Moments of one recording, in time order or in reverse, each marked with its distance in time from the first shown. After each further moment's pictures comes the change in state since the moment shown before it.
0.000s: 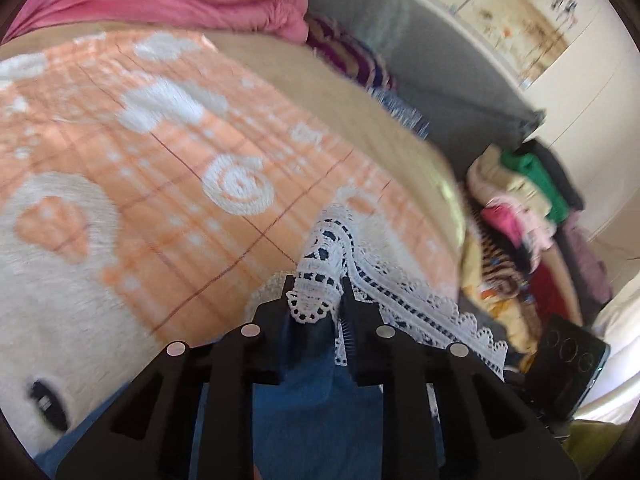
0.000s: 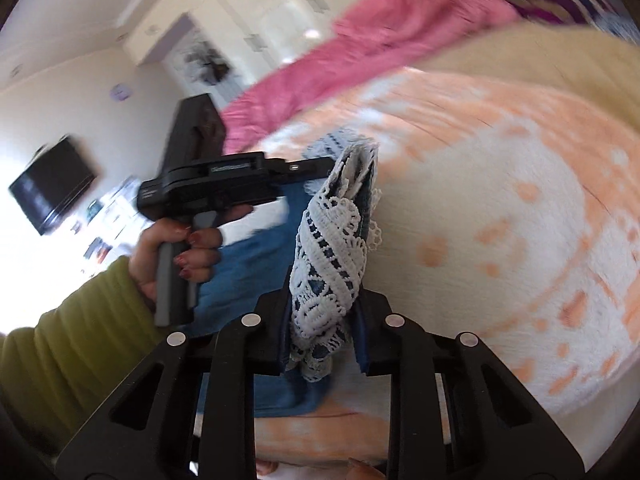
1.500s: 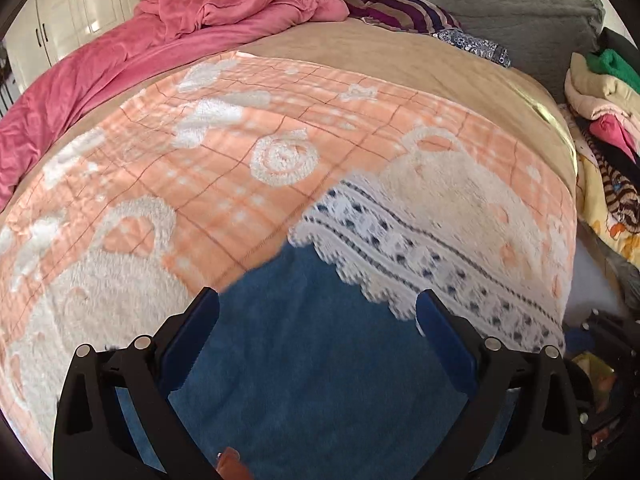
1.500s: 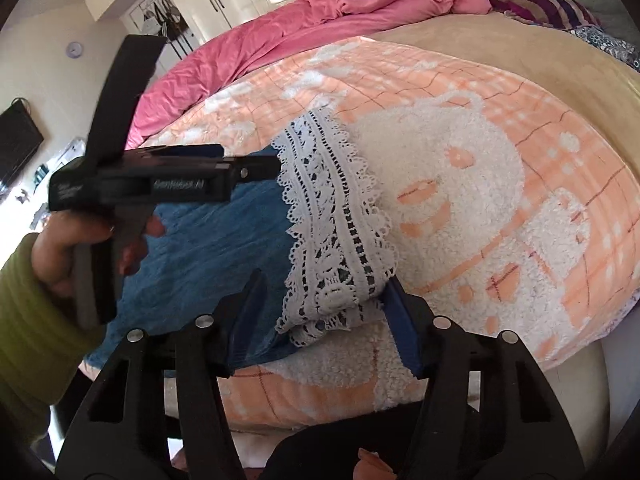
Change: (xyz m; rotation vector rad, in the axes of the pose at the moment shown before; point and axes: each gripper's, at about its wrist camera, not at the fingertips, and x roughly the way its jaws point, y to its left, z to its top) left arm 0.045 -0.063 -0.019 0.250 0.102 0.591; right arm 0.001 -0.037 -0.010 -0.007 0.145 -0.263
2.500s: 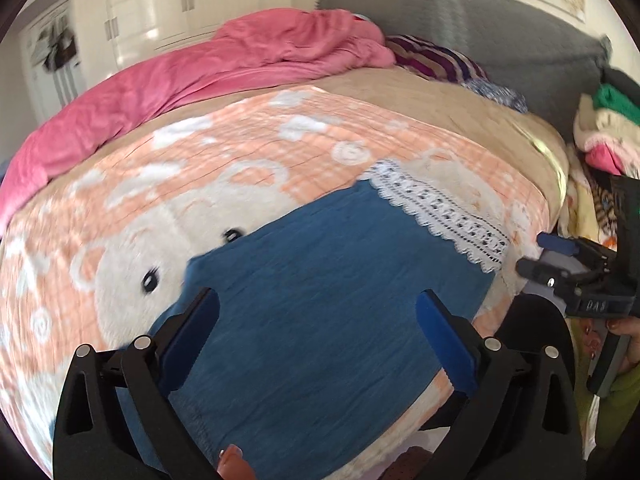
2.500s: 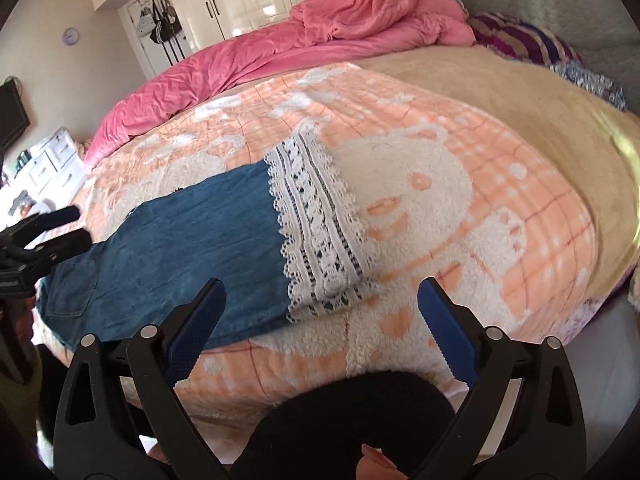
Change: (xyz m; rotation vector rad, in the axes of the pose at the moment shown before) left arm -0.148 0.014 -0.111 -0.107 -0.142 0.114; right arm -0.039 0.011 -0.010 -0.057 -0.056 -0.106
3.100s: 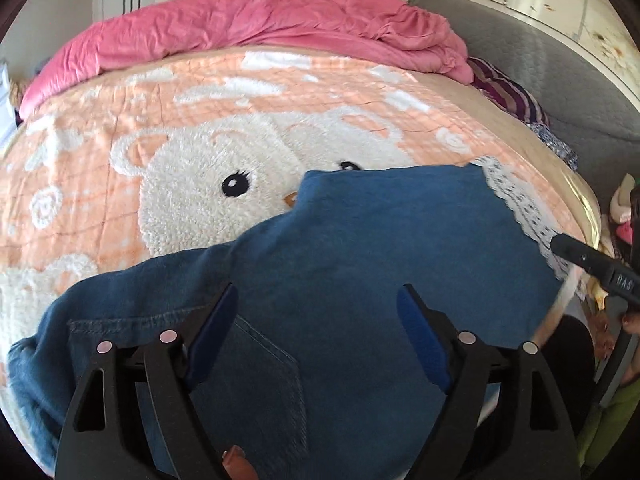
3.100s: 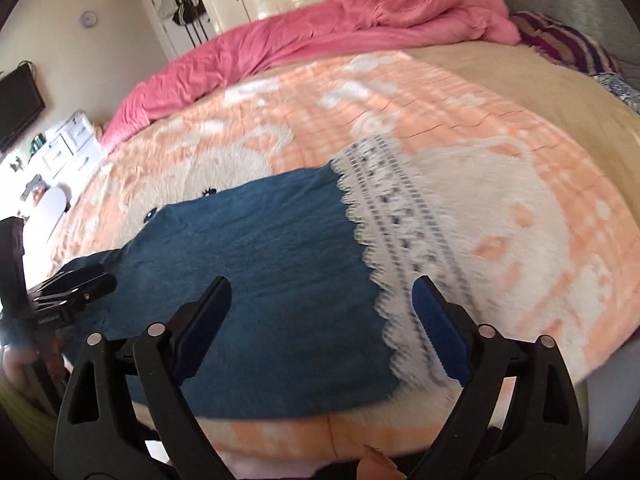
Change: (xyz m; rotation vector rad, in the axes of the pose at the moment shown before) left arm 0.012 0.106 -0.074 -0.322 0.034 0.045; right arm 0.041 0.056 0.031 -0.061 0.035 0.064
